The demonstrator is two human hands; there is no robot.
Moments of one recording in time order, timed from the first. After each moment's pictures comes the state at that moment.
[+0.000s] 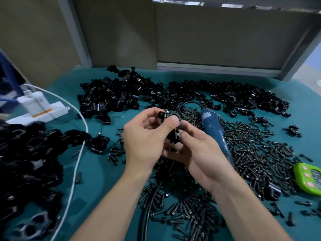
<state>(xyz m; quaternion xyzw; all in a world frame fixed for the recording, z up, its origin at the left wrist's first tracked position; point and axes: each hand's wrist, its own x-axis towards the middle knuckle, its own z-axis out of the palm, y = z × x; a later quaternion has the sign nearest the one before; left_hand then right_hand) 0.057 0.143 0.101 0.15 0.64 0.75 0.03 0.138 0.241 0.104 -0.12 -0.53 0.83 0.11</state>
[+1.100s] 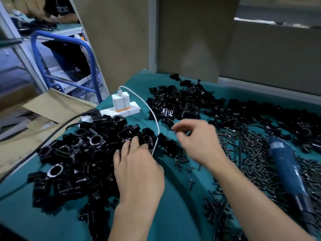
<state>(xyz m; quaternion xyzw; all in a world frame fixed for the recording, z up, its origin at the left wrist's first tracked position) 0.051 -0.020 0.118 0.01 0.98 0.20 -0.06 0.013 0.147 0.120 -0.06 -0.91 0.38 0.14</state>
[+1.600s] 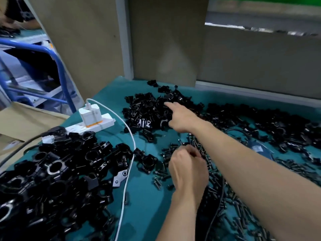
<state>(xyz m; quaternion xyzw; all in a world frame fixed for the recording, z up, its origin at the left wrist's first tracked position) 0.021 0.142 0.081 0.03 0.85 0.52 0.06 -0.111 0.229 0.124 -0.08 -0.98 0.17 -0.07</state>
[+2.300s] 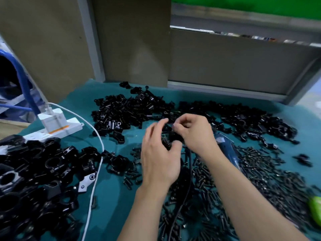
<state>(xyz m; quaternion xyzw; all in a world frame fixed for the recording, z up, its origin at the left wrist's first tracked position) 0.020 0.137 0.096 0.19 0.81 0.56 -0.05 0.022 0.265 0.129 -0.21 -0.85 0.43 0.22</state>
